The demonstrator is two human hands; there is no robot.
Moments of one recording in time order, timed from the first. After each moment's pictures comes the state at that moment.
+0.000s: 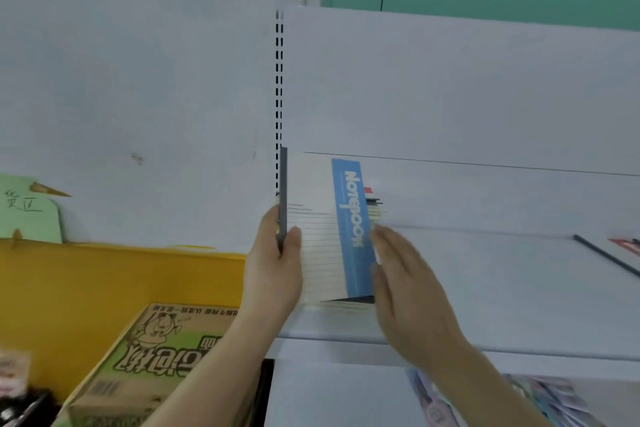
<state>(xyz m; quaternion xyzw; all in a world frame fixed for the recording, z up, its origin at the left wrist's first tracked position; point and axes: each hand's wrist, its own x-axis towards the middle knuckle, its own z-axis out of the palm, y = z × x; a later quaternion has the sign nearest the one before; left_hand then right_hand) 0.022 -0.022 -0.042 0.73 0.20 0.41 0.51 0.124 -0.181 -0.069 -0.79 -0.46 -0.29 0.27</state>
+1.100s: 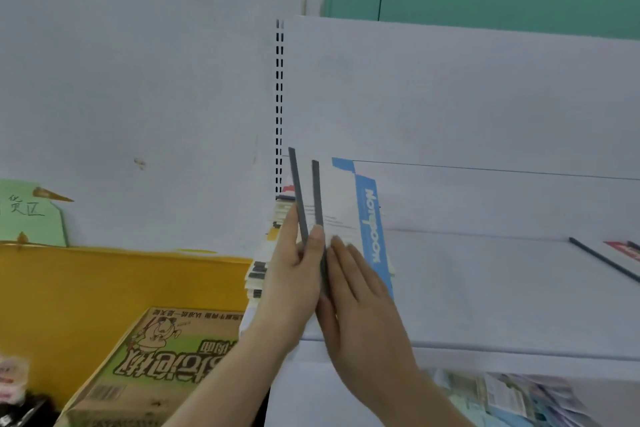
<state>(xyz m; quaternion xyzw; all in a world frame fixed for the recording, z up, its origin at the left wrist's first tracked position) 0.018 -0.048 -0.034 0.68 0.10 0.37 0.63 0.068 -0.147 -0.077 -0.80 -0.47 -0.28 0.24</state>
